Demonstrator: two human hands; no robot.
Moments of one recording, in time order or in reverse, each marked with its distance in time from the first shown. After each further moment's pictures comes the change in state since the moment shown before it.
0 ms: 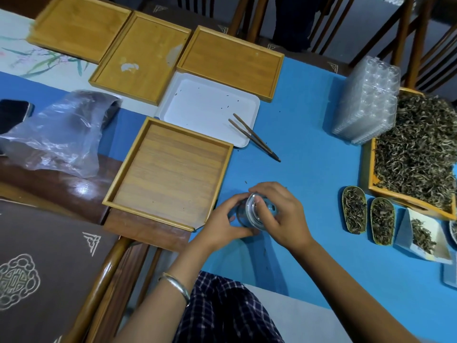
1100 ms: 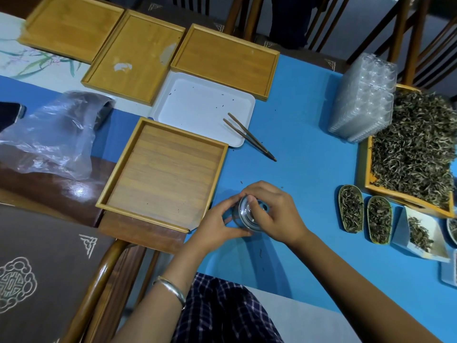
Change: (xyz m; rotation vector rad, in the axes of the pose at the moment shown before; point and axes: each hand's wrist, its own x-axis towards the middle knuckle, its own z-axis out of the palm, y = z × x) left_hand 0.004 -0.006 0.000 -0.059 0.000 0.021; right_hand 0.013 0.001 -0.007 0.063 -0.132 -0.031
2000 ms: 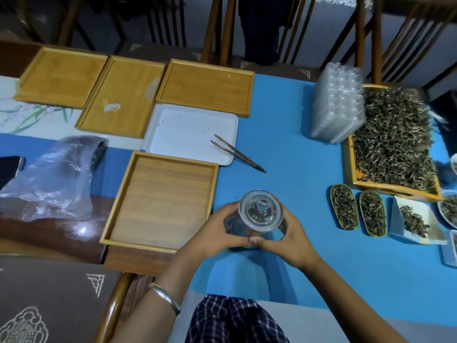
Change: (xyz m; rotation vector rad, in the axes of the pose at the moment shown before) left_hand 0.007 0.046 -0.013 0.181 -0.152 0.007; right_hand -0.045 0.017 0.001 0.536 0.119 0.350
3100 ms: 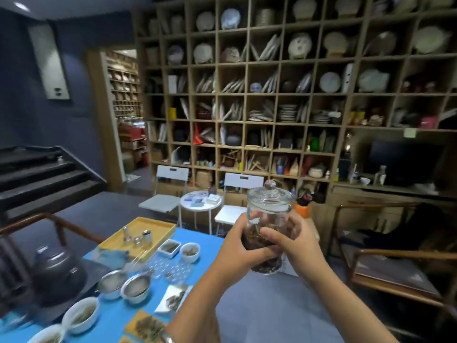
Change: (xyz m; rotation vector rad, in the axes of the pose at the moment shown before) left_hand -0.155 0.333 0.751 0.005 -1.273 0.688; right_hand -0.599 -0.170 -0.440 -0.011 1.564 -0.391
